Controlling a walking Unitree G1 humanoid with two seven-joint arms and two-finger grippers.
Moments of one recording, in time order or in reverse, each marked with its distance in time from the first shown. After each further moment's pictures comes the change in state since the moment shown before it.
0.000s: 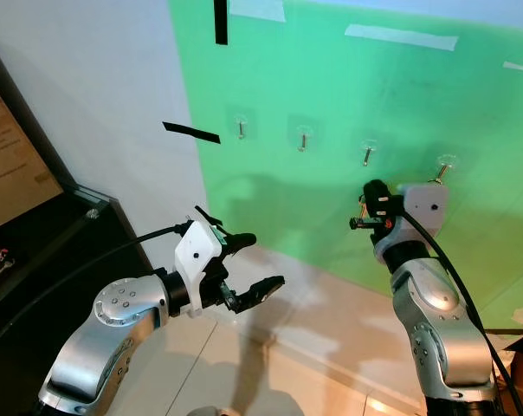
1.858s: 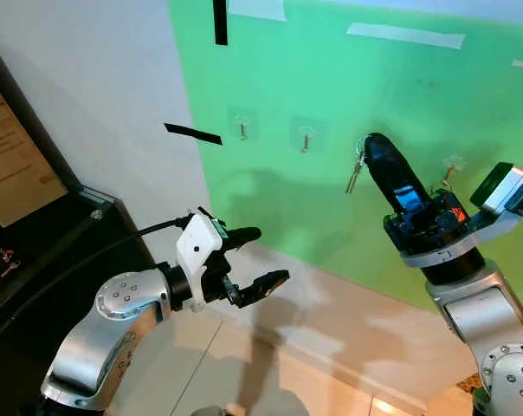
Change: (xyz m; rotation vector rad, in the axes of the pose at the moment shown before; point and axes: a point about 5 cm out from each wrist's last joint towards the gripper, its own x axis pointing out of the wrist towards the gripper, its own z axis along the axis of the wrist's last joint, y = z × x) left arm 0.003 0.001 0.008 -0.007 -0.038 -0.022; right arm -0.046 0.015 0.077 0.807 -0.280 0.750
